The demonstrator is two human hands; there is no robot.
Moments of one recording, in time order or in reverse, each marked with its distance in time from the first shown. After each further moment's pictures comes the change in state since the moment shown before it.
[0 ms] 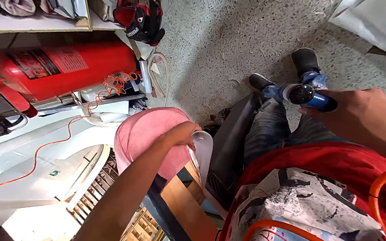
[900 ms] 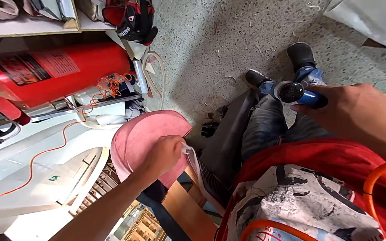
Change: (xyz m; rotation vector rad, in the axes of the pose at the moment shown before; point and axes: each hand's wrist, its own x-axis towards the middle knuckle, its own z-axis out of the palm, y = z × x) left_hand -0.099 0.063 -0.020 -0.188 0.360 -0.388; right_hand 0.013 -0.017 -0.006 -0.024 -0.035 0.013
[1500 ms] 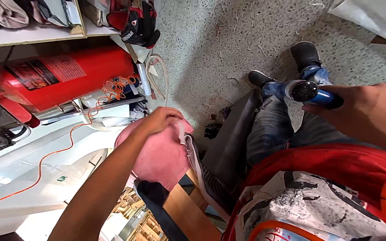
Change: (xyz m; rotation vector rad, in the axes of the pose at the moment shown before) left_hand 0.125 -0.083 -0.036 -0.012 -0.062 0.441; right_hand 0.003 0.030 0.009 0.053 0.036 -0.021
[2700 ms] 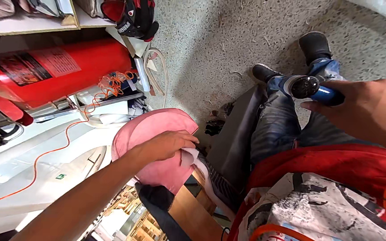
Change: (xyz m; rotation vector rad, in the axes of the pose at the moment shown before) left_hand -0.048 0.045 0.032 0.238 -0.387 0.282; right_hand 0.009 -0.032 0.031 0.005 -0.013 0.009
